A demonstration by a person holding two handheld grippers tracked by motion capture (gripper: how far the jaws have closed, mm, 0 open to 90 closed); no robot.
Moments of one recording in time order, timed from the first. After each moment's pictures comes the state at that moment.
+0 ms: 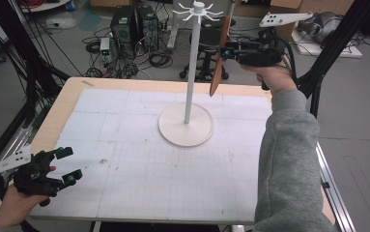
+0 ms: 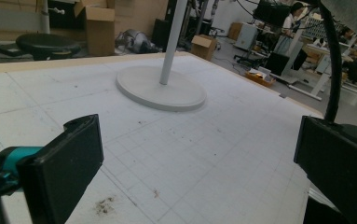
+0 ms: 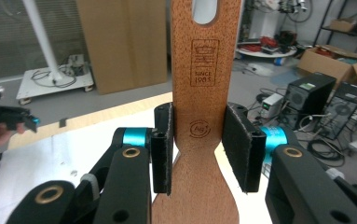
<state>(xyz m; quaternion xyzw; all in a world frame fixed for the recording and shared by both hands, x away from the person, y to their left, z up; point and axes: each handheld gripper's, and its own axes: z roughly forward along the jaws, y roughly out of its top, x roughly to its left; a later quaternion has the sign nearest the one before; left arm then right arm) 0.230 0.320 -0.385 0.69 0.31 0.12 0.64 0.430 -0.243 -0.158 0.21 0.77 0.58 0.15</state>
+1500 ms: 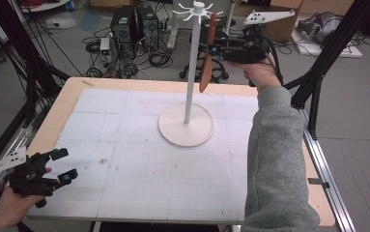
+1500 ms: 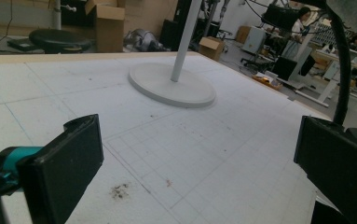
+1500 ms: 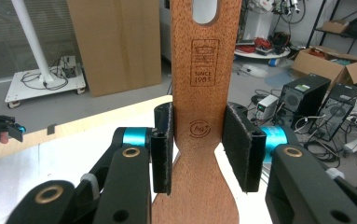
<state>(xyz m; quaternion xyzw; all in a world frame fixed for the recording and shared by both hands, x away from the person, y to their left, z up) 0.230 0.333 -0.392 0.68 0.34 0.12 0.64 0.443 -0.216 -0.163 0.21 0.77 0.58 0.16</state>
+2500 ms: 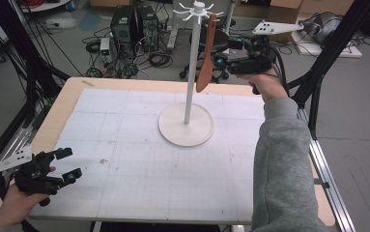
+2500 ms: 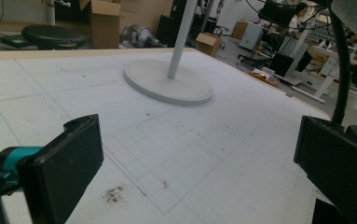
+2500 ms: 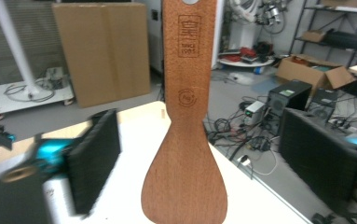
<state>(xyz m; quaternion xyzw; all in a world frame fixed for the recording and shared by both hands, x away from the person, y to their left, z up) 0.236 0.325 -0.395 0.69 0.33 0.11 0.64 0.429 -0.232 -0.178 0.23 0.75 0.59 0.19</state>
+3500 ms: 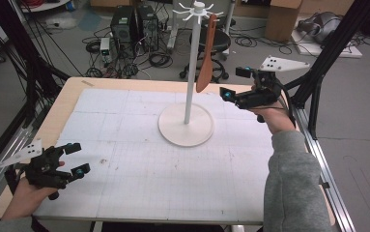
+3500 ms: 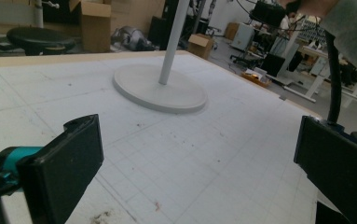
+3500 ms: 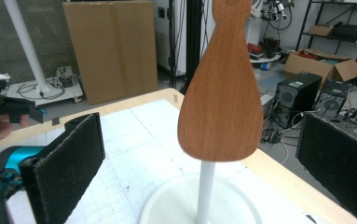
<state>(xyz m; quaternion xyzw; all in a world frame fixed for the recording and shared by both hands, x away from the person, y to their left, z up) 0.251 0.308 -0.391 0.68 0.32 0.10 0.65 0.383 -0.253 -0.231 0.23 0.75 0.60 0.17</state>
